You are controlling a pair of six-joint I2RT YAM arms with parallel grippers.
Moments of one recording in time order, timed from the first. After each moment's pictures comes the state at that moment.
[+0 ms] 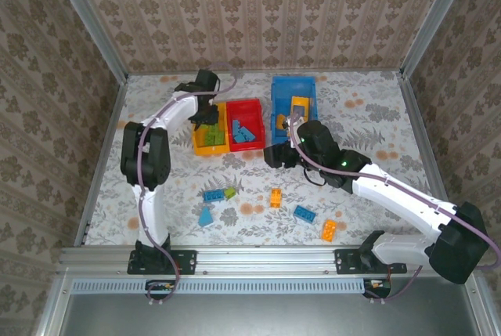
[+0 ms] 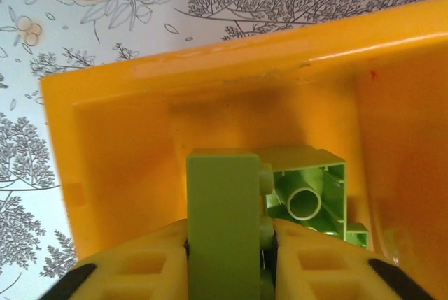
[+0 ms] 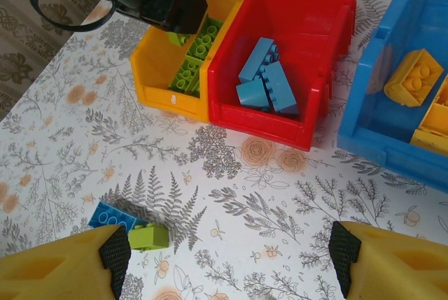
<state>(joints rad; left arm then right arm) -0.35 2.07 1.69 -0.82 -0.17 -0.20 0.69 1.21 0.92 -0.29 -0.01 0.37</state>
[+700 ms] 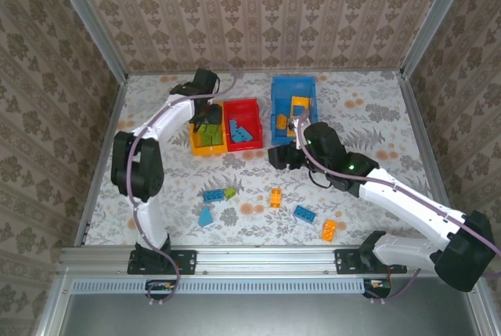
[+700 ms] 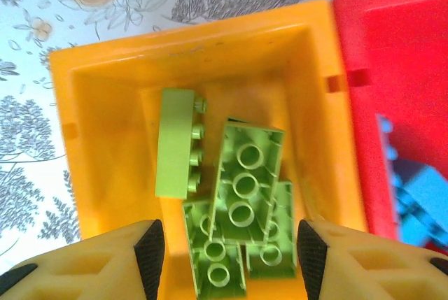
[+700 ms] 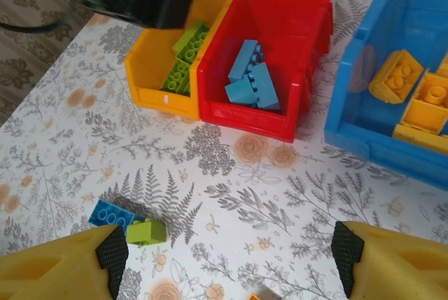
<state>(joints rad) -0.40 1.87 1.57 -0.80 -0.14 -0.25 0.68 1.13 0.89 -0.33 0.00 0.37</state>
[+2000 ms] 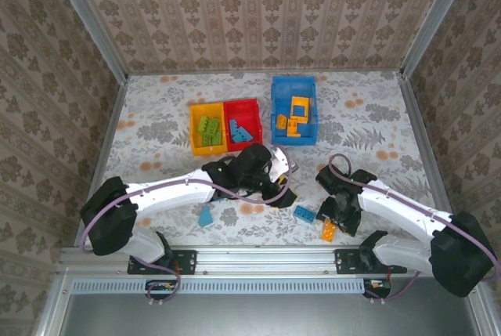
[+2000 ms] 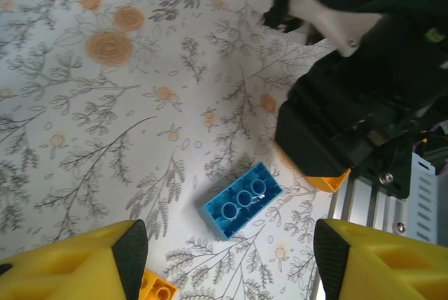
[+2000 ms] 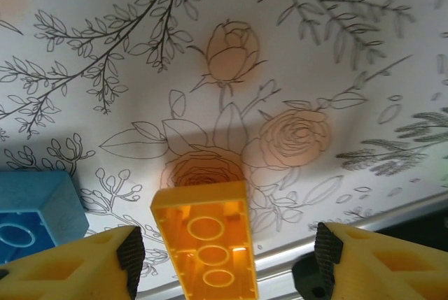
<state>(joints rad) -1.08 1.47 0.93 -0.15 0.37 -0.14 0.59 1.14 0.59 -1.04 -0.10 1.14</state>
